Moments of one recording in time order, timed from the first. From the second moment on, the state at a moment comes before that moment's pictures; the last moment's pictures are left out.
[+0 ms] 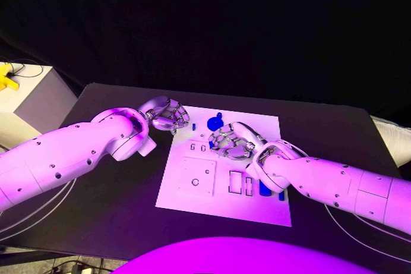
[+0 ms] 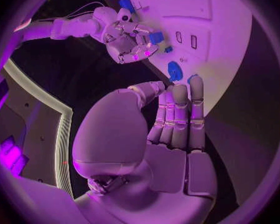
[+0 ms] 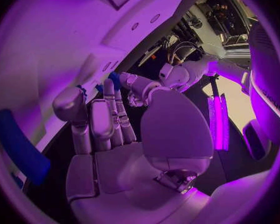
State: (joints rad) left arm 0.96 -0.88 0.22 1.50 -0.95 -0.20 -0.09; left_hand 1.38 -0.18 0.60 0.08 0.27 0.68 0.18 0.71 0.49 0.81 0.11 0.92 0.40 1.08 0.04 1.04 0.75 0.17 0.92 0.13 0.95 0.64; right arm 1.02 -0.53 -0.14 1.28 -1.02 -0.53 0.30; right_hand 1.23 -0.21 0.62 -0.05 0.26 1.02 0.15 0.17 0.39 1.17 0.08 0.11 0.42 1.41 0.00 1.22 1.16 0.11 1.33 0.10 1.00 1.18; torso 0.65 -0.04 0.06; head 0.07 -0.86
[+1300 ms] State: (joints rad) left arm 0.96 -0.88 0.22 1.50 -0.95 -0.20 -0.09; left_hand 1.39 -0.18 0.60 0.07 0.27 0.68 0.18 0.71 0.49 0.80 0.11 0.92 0.40 1.08 0.04 1.04 0.75 0.17 0.92 0.13 0.95 0.64; right arm 1.02 -0.52 -0.14 1.28 -1.05 -0.59 0.26; right_hand 1.24 -0.19 0.58 -0.07 0.26 1.03 0.13 0.17 0.39 1.11 0.06 0.48 0.75 1.42 -0.02 1.28 1.17 0.11 1.36 0.08 1.03 1.24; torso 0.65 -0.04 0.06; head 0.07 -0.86
